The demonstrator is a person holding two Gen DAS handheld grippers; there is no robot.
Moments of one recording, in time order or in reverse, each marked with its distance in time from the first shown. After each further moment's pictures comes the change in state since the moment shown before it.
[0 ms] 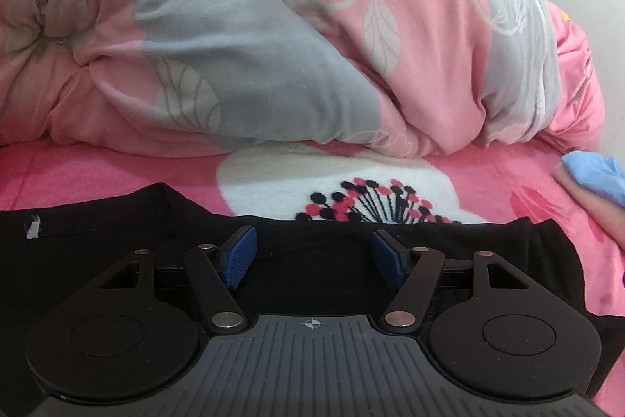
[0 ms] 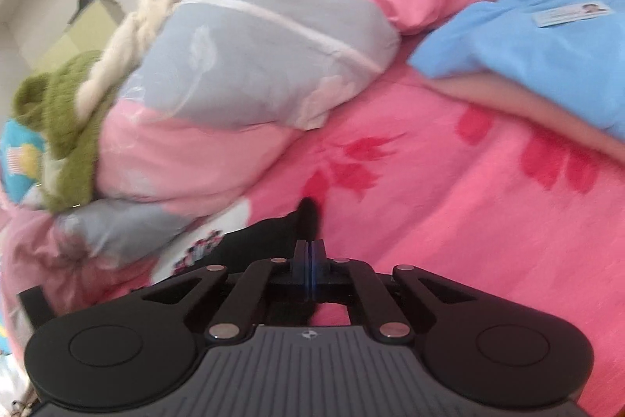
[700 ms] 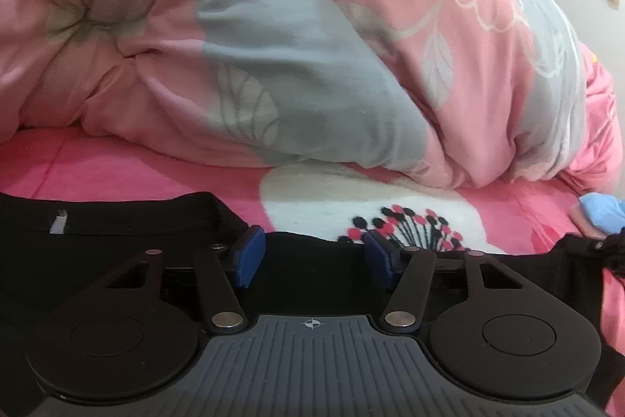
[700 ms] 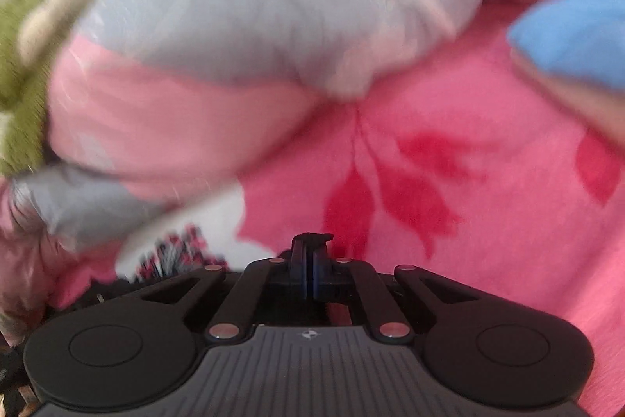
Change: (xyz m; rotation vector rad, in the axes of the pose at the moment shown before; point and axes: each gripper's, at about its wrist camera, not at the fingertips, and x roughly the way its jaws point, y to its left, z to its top) left arm -0.001 0.025 0.007 -0.098 -0.042 0.043; right arm 0.106 0.048 0.037 -0.160 0.113 0.025
